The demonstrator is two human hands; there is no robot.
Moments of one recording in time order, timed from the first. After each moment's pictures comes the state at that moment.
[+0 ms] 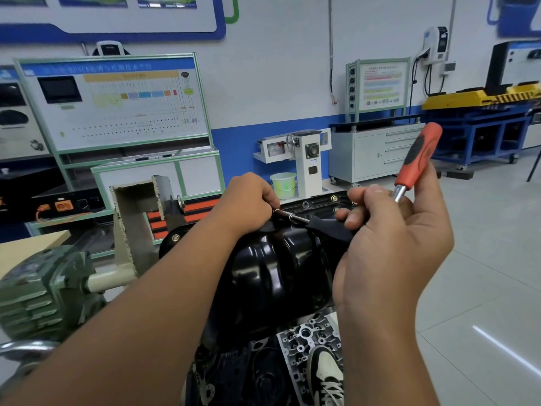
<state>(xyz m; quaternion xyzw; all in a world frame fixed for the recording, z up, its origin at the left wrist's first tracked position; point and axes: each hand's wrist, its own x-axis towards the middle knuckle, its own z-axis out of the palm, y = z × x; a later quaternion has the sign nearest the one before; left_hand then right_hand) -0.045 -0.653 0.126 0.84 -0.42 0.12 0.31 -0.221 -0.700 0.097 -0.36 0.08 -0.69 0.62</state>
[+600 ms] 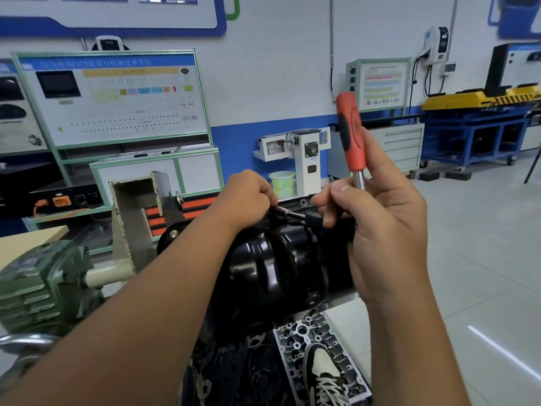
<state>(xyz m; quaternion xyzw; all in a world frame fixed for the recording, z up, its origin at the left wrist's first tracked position) -0.042 -0.655 0.126 0.84 -0.41 0.10 0.33 -0.233 -0.722 0.097 -0.54 -0.10 -0.53 0.64</state>
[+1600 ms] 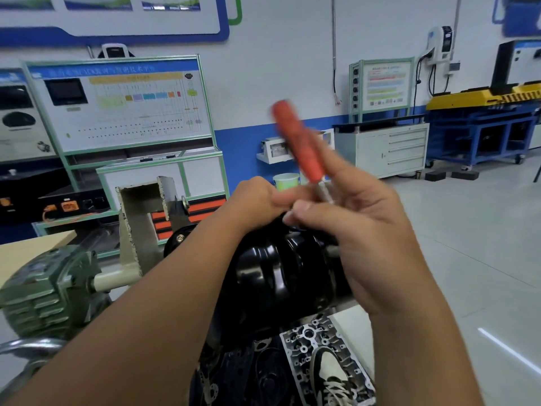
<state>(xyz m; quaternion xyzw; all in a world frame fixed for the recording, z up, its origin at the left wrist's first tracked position) -0.055 -0.657 0.132 0.85 -0.44 0.02 0.29 -0.239 -0.703 0.112 -0.62 -0.15 -0.40 0.66</state>
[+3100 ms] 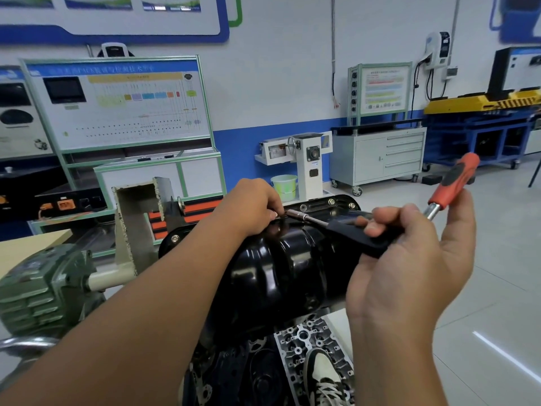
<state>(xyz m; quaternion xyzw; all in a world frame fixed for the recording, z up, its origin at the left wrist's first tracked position) -0.043 -0.661 0.126 0.86 -0.44 0.12 0.22 -0.238 -0.710 0.089 -0.22 0.06 -0.68 0.70</state>
